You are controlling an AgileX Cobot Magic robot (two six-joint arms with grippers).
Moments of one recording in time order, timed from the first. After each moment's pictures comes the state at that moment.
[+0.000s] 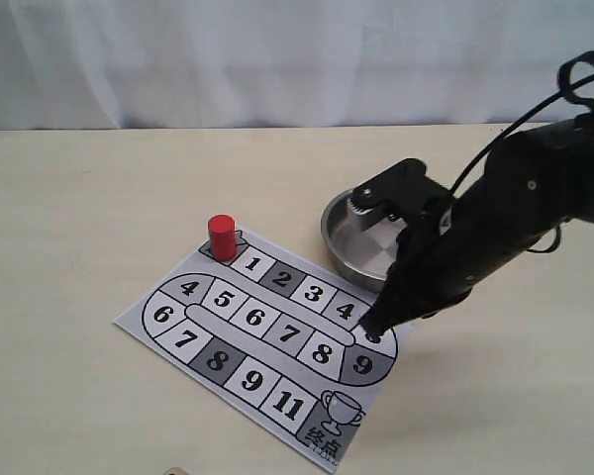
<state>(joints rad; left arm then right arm) 0.02 0.00 0.01 0.09 0.15 -0.05 0.49 1.63 -0.95 0.07 0.62 -0.25</state>
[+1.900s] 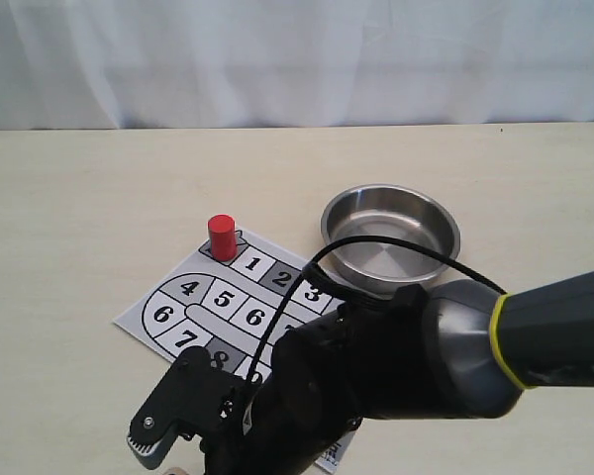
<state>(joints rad) 0.02 0.00 0.01 0.09 0.15 -0.05 1.01 1.87 -0.95 0.47 0.45 -0.54</state>
